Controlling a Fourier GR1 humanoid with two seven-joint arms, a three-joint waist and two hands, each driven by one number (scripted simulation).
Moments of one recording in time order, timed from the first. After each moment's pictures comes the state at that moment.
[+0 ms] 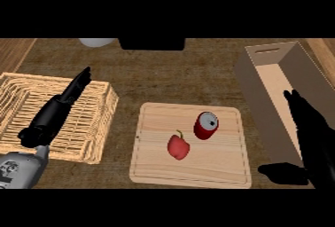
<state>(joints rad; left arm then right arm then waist) -0.22 0.48 -0.20 -1.50 0.09 -0.02 -0.12 -0.13 -0.76 0.47 -2.07 0.58 -0.13 0.99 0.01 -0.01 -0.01</state>
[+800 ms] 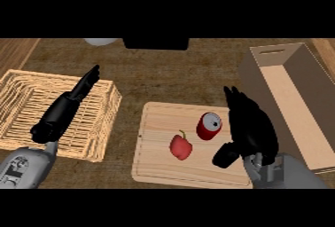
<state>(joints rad) -0.26 0.44 -0.22 -1.49 0.07 -0.02 -0.10 -0.46 -0.41 0.62 -1.82 0.56 0.15 1.24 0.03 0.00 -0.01</state>
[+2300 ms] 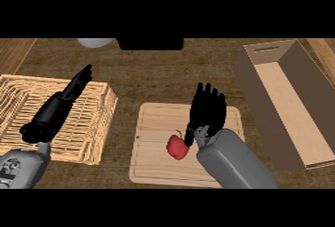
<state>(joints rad) -0.24 0.44 -0.16 -1.50 0.06 -0.06 -0.10 -0.58 -0.03 0.49 -1.36 0.84 0.25 1.21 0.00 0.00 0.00</state>
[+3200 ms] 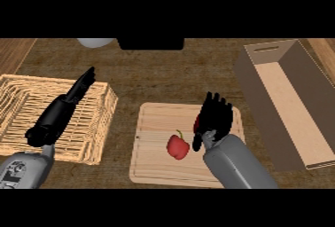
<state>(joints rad) -0.22 0.40 -0.14 -1.52 0.01 -0.07 -0.10 -0.49 -0.02 0.44 -1.30 0.90 0.24 1.16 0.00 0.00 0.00</state>
